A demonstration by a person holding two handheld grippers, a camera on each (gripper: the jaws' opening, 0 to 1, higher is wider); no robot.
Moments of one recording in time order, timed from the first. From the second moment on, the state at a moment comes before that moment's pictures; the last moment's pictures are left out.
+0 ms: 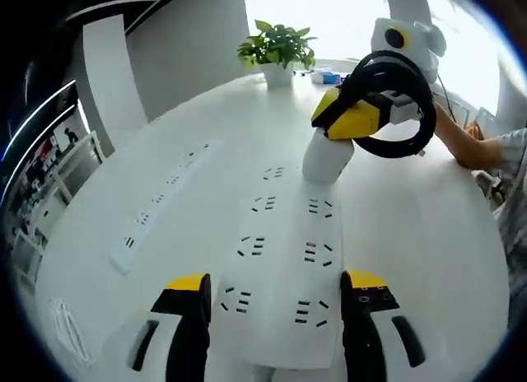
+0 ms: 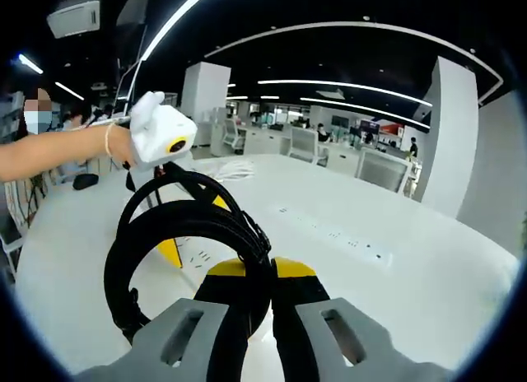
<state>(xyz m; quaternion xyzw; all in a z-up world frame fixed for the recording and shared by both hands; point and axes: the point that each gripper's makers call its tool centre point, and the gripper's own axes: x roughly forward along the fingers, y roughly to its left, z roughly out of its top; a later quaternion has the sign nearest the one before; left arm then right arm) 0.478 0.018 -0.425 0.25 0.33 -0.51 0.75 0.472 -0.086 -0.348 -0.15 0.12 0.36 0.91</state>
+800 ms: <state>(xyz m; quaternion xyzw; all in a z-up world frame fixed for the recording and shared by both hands) 0.470 0.012 -0.444 0.30 0.43 -0.51 0.68 0.464 -0.083 -0.350 -0.14 0.13 0.36 0.91</state>
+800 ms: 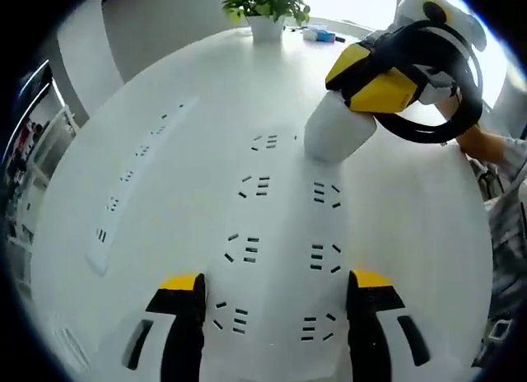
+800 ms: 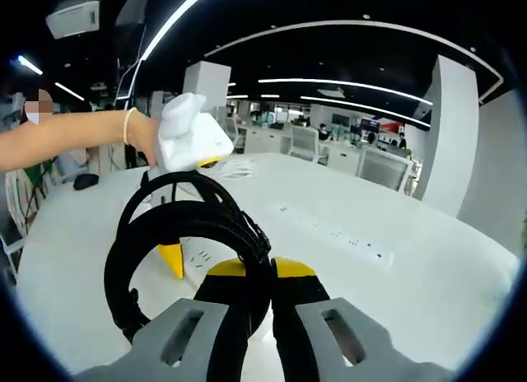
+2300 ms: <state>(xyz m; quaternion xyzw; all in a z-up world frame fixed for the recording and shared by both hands) 0.464 0.001 -0.446 0.37 0.41 -0.56 0.61 0.472 -0.082 -0.350 -0.12 0.13 0.38 0.91</state>
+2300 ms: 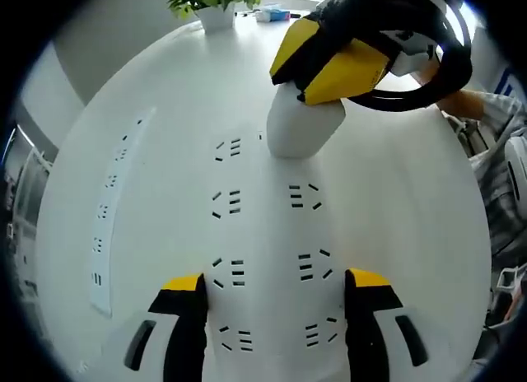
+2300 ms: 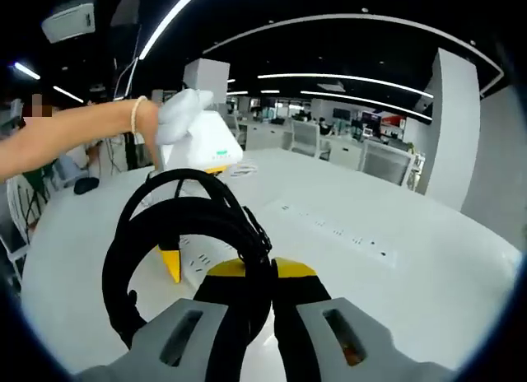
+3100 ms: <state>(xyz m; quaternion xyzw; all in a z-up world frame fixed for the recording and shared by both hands) 0.469 0.002 -0.445 0.37 0.41 -0.57 0.61 0.453 -0.092 -0.341 -0.25 0.12 0.46 0.85</state>
